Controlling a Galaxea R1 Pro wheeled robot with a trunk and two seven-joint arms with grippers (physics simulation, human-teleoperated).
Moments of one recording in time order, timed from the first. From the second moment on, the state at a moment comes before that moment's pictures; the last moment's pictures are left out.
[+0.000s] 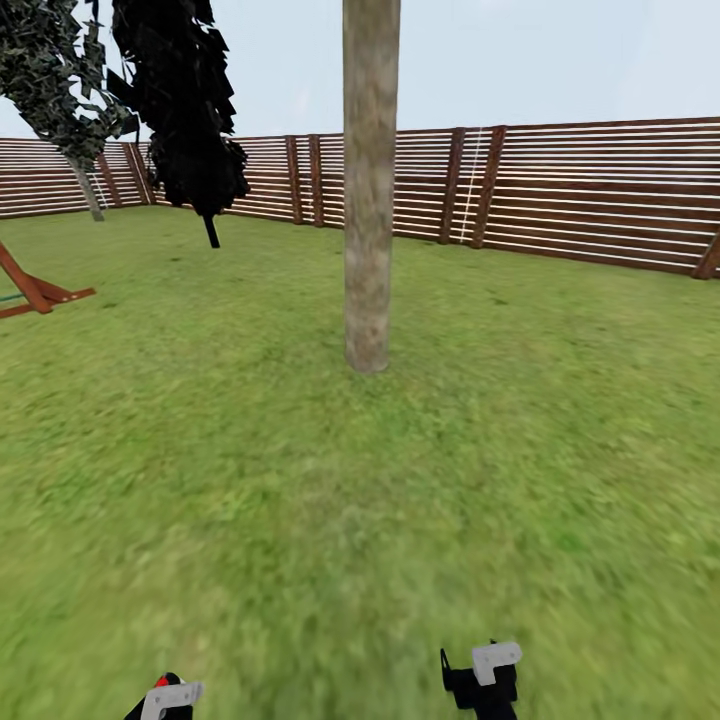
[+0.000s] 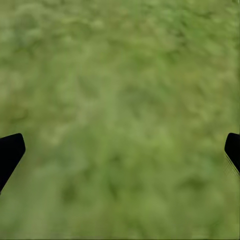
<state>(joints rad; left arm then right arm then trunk) -0.35 0.14 -0.40 -0.11 0.47 -0.57 0.04 -0.37 0.06 -0.02 -0.22 0.24 -0.52 -0.15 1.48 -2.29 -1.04</state>
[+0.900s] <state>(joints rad) -0.35 0.14 -0.40 -0.11 0.47 -0.57 0.04 -0.37 0.06 -0.02 -0.22 0.24 -0.52 -0.15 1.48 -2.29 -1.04</state>
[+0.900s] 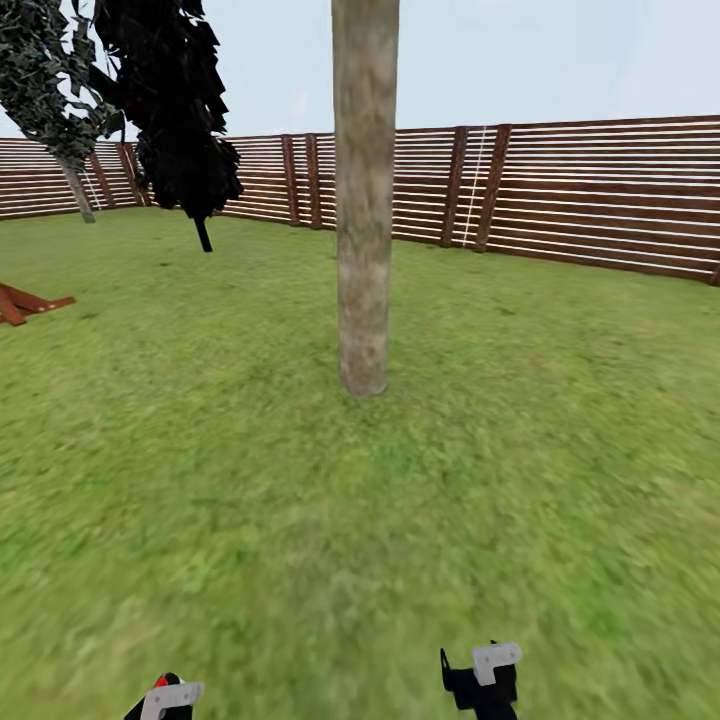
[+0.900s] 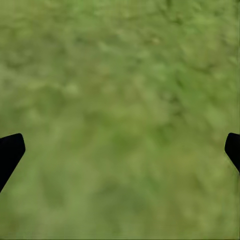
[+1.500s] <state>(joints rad) -0.35 0.14 -0.40 -0.11 0.47 -0.57 0.04 -0.37 0.06 -0.02 -0.22 0.24 -0.52 -0.15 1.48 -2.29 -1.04</state>
